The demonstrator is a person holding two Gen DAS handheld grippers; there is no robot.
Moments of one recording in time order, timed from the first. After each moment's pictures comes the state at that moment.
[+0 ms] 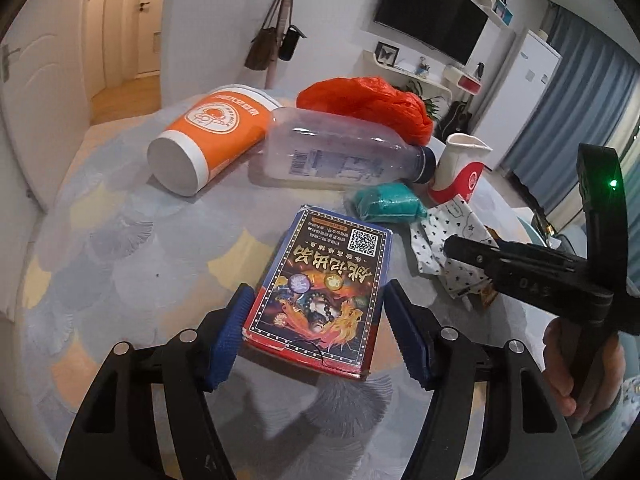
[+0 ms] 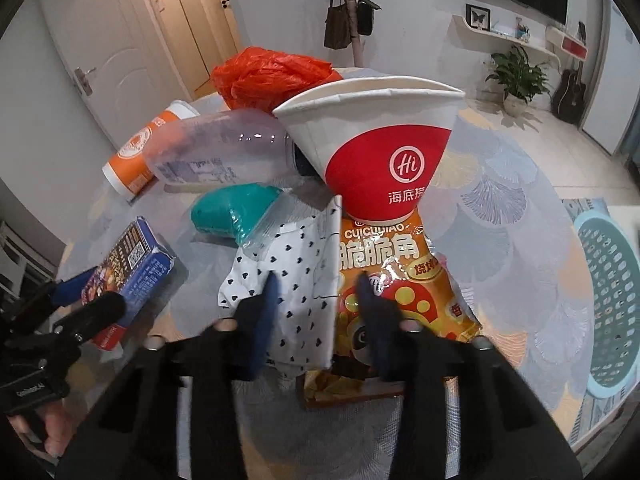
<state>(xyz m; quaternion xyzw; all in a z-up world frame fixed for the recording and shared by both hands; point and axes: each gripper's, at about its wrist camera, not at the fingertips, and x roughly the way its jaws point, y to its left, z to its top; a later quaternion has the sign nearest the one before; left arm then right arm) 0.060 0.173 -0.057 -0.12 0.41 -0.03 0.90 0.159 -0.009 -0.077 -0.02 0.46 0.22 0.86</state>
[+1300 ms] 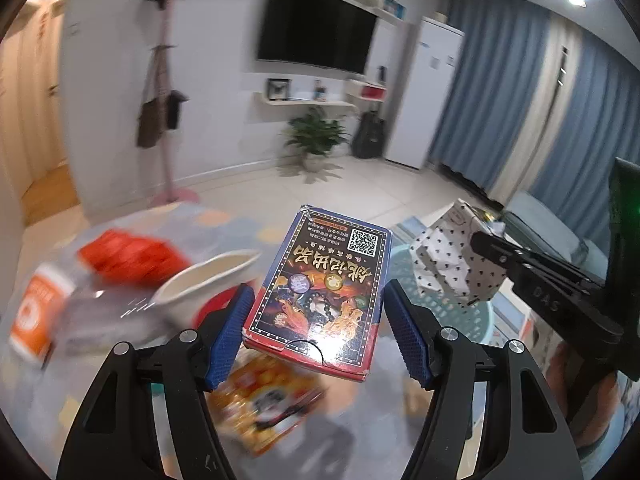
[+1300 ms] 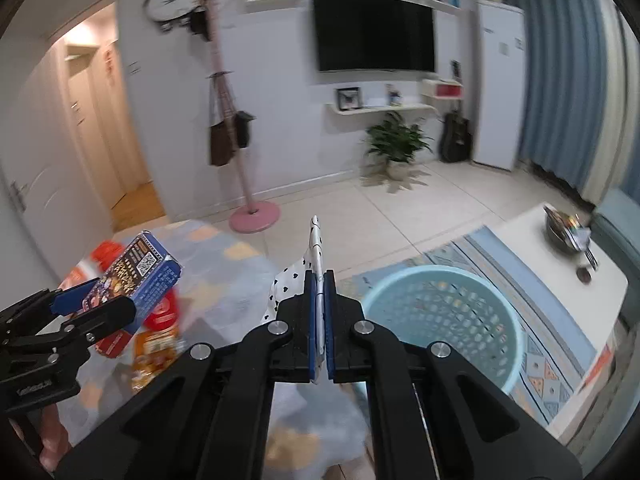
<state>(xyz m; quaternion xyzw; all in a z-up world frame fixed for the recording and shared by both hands) 0.139 -0.031 0.026 -0.03 0.34 -0.17 0.93 0.149 -0.231 0.023 0.06 0.31 0.04 0.95</state>
